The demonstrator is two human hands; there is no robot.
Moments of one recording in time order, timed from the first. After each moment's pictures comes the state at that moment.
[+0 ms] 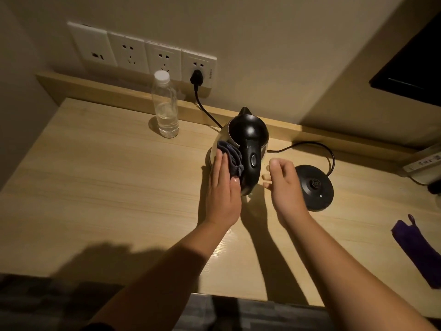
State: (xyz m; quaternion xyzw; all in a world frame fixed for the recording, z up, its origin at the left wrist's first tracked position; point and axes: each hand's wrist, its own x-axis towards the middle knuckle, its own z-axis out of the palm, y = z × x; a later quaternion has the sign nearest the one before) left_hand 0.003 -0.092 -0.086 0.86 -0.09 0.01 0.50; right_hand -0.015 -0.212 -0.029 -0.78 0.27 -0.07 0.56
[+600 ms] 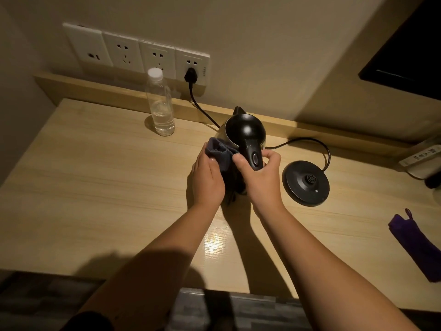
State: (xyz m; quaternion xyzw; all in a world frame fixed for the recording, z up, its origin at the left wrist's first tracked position) left_hand 0.031 -0.089 -0.096 0.81 0.05 0.00 0.58; right_hand -0.013 -0.180 -0.023 -0.76 0.25 -0.09 0.59
